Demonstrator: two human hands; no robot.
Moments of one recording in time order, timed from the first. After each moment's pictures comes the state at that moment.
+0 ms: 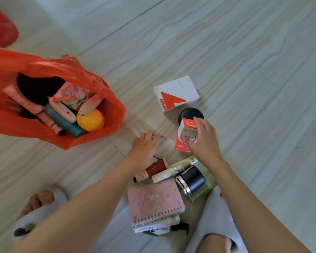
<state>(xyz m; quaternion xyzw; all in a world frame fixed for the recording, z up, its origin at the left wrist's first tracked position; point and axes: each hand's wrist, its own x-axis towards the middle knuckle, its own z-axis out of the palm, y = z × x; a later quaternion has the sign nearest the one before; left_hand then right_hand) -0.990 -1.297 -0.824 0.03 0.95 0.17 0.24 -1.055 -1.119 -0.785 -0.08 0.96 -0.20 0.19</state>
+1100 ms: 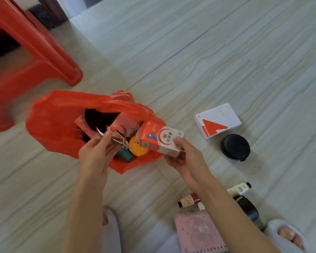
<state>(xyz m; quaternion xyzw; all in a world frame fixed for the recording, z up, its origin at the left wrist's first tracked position) -0.959 -1.465 -0.688 -0.46 0.51 0.72 -0.13 -1.023 -1.290 -0.715 0.26 0.51 -0.73 0.38</state>
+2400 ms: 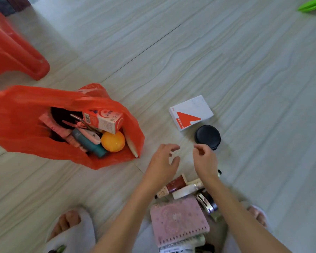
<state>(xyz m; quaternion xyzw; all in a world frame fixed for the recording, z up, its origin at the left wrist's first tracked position) -0.987 -1.309 -0.749 -0.16 0.84 0.51 0.10 -1.033 -1.187 -0.775 0.19 0.86 -0.44 0.18</state>
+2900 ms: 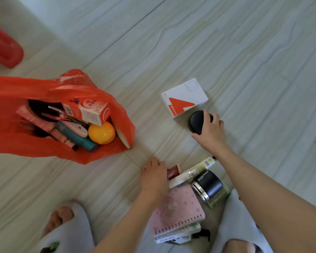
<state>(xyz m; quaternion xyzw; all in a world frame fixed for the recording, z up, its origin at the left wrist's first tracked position) -0.949 -1.282 -0.809 -0.10 0.93 0.15 0.31 -1.093 -1.145 -0.804 0.00 0.97 -0.10 0.22</state>
